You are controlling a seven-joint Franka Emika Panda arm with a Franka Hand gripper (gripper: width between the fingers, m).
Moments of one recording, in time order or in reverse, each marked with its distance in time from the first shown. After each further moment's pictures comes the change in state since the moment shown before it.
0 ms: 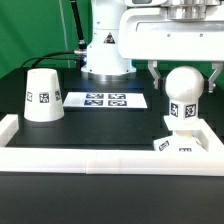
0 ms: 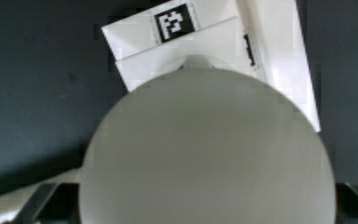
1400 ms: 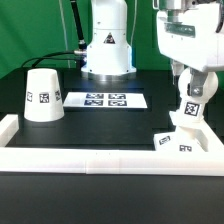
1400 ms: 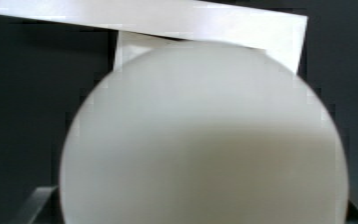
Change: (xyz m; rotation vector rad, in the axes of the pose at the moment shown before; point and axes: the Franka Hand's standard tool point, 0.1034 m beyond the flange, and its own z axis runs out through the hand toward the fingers) arm -0.011 -0.004 0.003 0.006 -0.042 1.030
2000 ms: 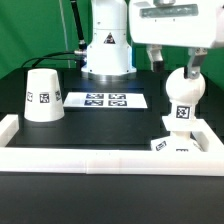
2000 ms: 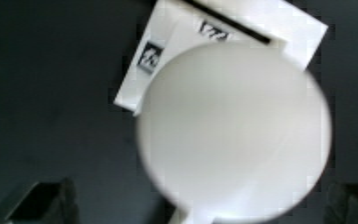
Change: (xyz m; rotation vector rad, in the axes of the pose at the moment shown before) arm 0.029 0.011 -0.031 0.023 0.002 -0.376
